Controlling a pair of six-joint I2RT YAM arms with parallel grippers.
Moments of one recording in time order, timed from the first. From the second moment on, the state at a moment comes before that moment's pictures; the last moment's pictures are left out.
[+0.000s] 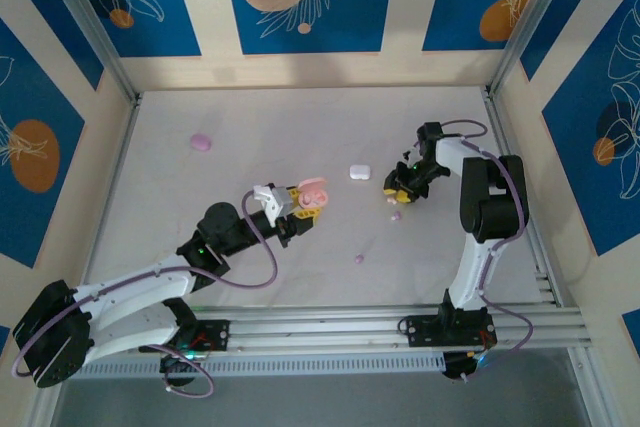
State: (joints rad) left arm -0.85 1.01 0.45 0.61 0.25 0.00; right arm 0.06 1.94 1.25 -0.80 -0.50 0.36
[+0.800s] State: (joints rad) left arm -0.85 1.01 0.45 0.61 0.25 0.00; right arm 0.18 1.89 1.24 -0.87 -0.46 0.34
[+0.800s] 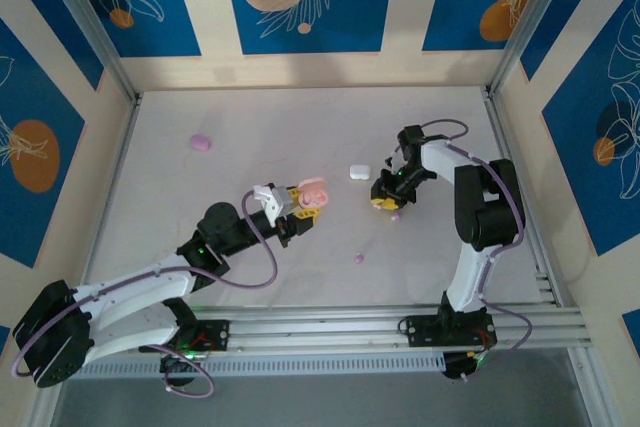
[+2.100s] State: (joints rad) left arm -0.85 1.01 0.45 0.61 0.25 0.00; right arm 0.34 2.05 1.46 -1.02 -0.10 0.24
